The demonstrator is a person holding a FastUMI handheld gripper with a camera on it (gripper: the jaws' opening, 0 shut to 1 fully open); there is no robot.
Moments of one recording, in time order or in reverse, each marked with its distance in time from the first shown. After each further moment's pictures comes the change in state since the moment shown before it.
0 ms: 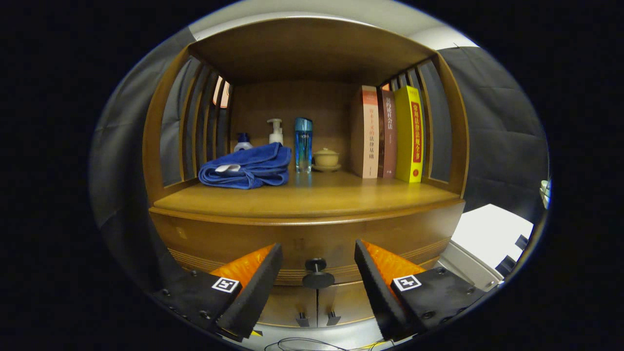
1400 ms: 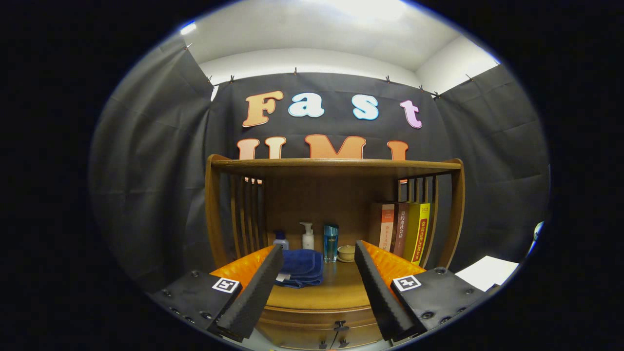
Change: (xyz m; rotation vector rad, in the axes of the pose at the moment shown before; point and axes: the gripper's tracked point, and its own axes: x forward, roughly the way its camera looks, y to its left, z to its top) arm -0.100 0.070 0.324 0.007 -0.319 0.104
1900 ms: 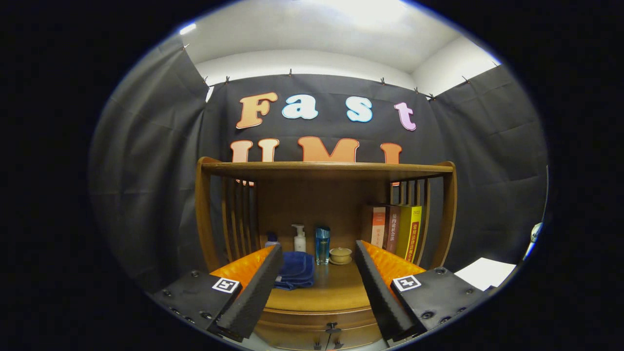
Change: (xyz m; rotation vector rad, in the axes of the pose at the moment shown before) arm 0.003 -0.014 0.011 -0.005 -0.015 -0.019
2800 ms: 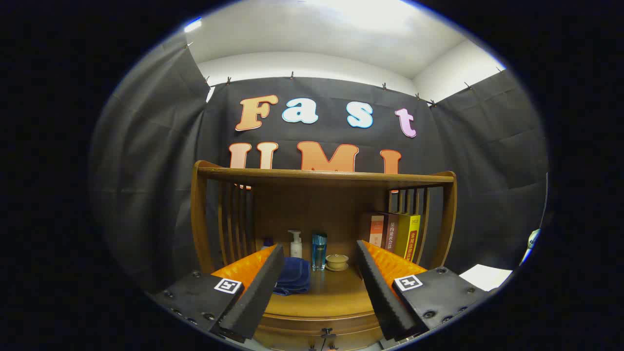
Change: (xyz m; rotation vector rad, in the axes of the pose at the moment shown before) arm 0.020 -0.008 0.002 -0.046 -0.015 -0.019
